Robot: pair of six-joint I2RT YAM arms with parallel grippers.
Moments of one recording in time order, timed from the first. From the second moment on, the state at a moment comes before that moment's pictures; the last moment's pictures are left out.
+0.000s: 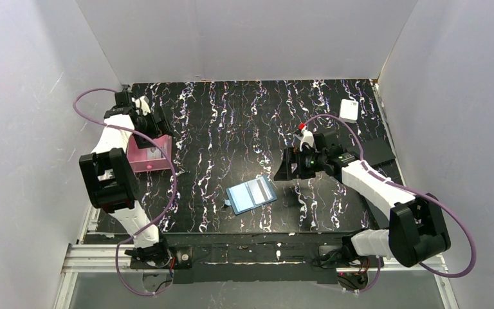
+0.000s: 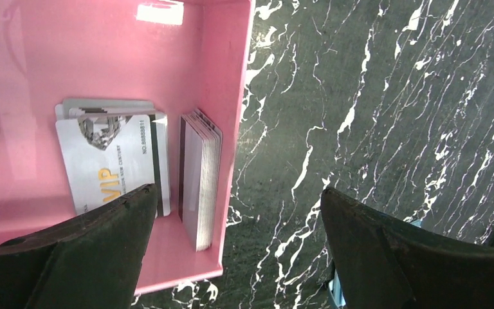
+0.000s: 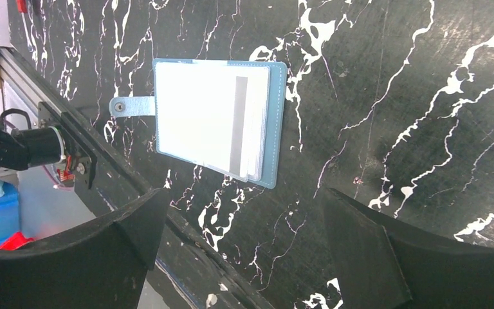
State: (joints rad) left arm 0.22 1.77 1.40 -0.74 0.35 -0.18; right arm 0.42 1.29 0.77 -0.33 -0.55 0.34
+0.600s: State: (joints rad) left arm 0.22 1.94 1.40 -0.70 0.49 -0.17; right arm 0.46 1.32 0.77 -0.31 -0.55 0.36
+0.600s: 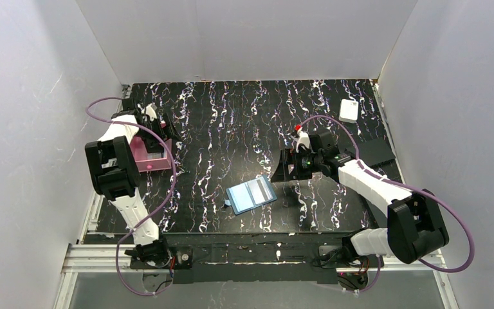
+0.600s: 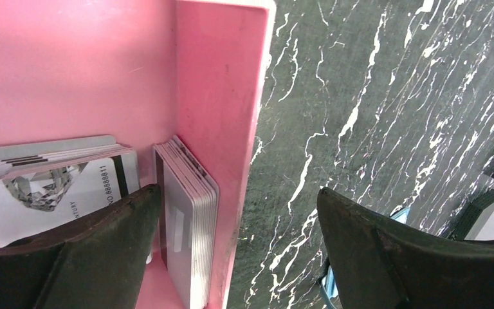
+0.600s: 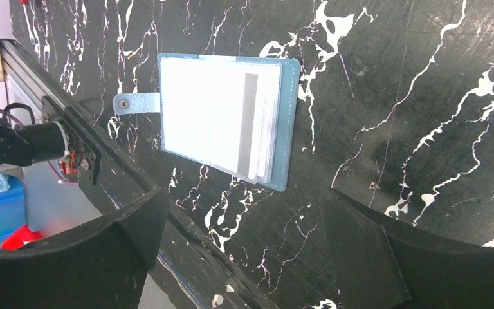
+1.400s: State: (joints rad) left arm 0.23 1.85 1.38 -0.68 0.51 -0.18; right arm 0.47 1.32 0.77 -0.31 -0.55 0.37
